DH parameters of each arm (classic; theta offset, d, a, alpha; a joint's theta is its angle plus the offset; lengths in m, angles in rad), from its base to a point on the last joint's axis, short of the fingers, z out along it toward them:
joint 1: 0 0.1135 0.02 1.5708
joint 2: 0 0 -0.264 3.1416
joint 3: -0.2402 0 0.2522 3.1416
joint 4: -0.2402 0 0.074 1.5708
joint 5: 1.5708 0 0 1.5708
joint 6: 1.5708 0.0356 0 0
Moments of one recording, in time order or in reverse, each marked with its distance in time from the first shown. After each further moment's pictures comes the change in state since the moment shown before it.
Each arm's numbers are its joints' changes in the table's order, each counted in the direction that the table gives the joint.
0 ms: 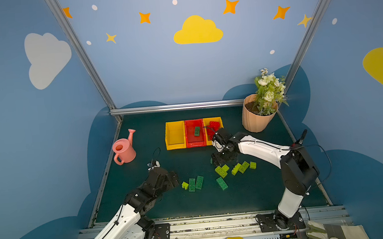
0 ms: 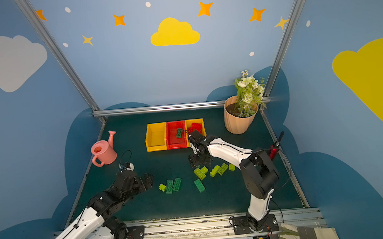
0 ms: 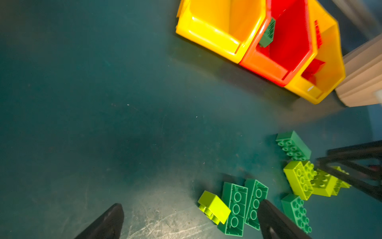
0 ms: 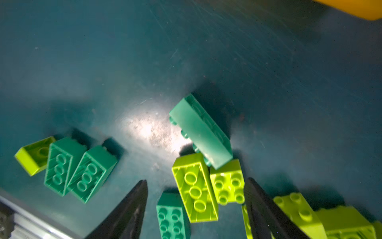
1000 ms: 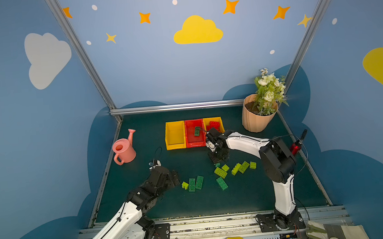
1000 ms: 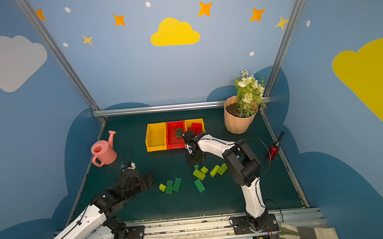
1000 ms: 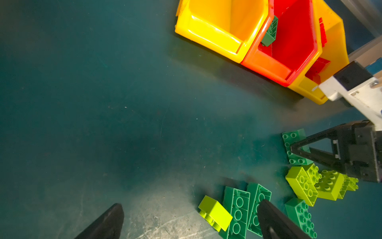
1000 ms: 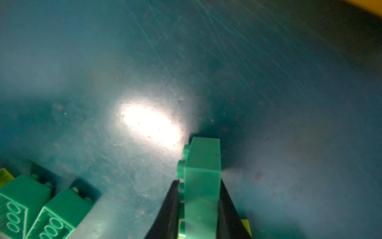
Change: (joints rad) left arm 0.002 -0.062 0.004 0.044 -0.006 0.010; right arm 0.002 -0.215 -0.180 -0.061 -0.007 -0.066
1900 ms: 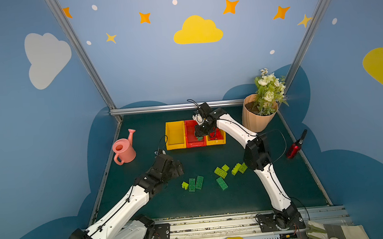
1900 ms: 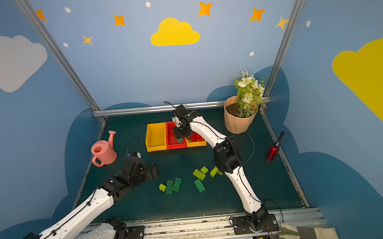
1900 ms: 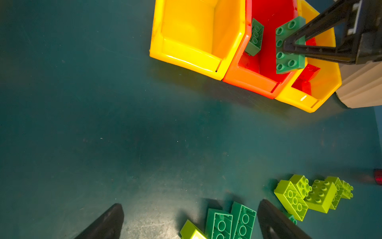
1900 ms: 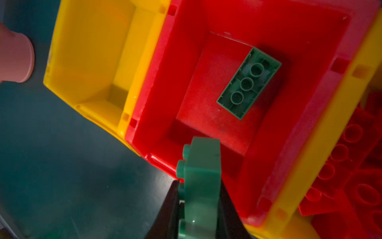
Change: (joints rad) left arm 0.040 -0.247 -0.159 0.075 0.041 0.071; right arm -0.085 -0.438 -0.900 -0.151 -0.126 -0.008
